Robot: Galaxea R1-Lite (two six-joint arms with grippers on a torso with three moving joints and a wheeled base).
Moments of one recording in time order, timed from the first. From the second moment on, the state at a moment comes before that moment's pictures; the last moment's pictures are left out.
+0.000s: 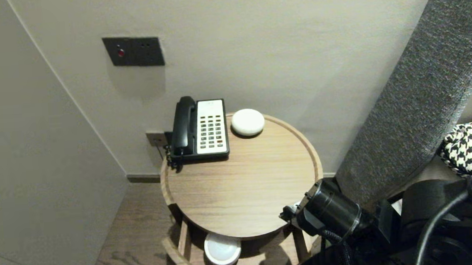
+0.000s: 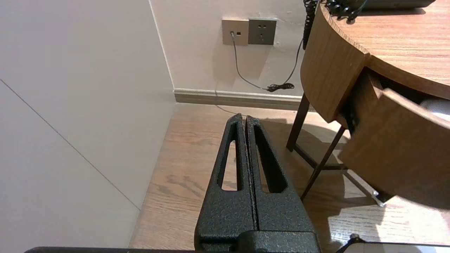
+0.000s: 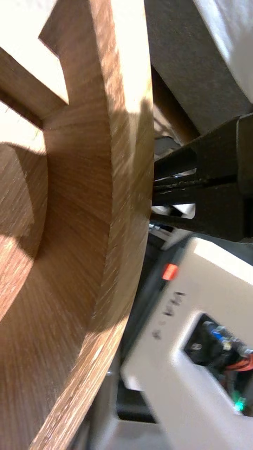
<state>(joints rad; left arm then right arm) 0.01 0.00 0.00 0.00 0.00 0.04 0.85 1.76 -0.92 0.23 0.04 0.42</state>
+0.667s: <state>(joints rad) 0.01 0.00 0.00 0.00 0.00 0.04 0.75 1.81 -1.05 0.24 0.02 0.37</state>
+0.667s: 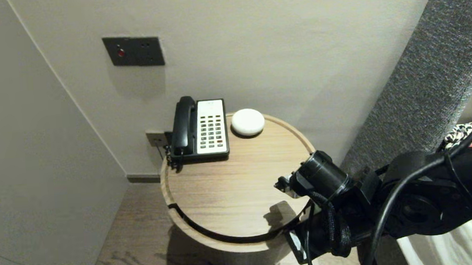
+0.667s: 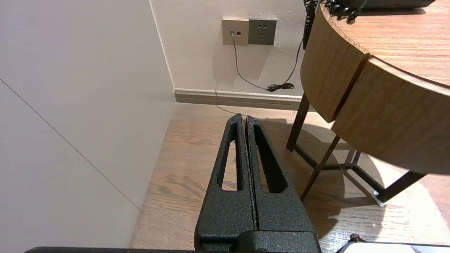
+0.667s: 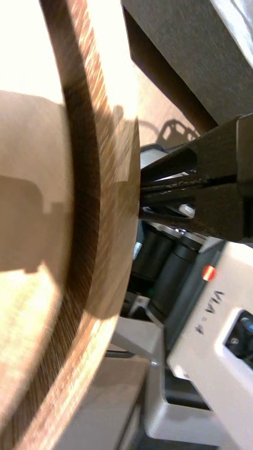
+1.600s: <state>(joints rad) 0.01 0.00 0.00 0.00 0.00 0.04 0.72 1.84 -1.11 0.24 0.00 0.37</state>
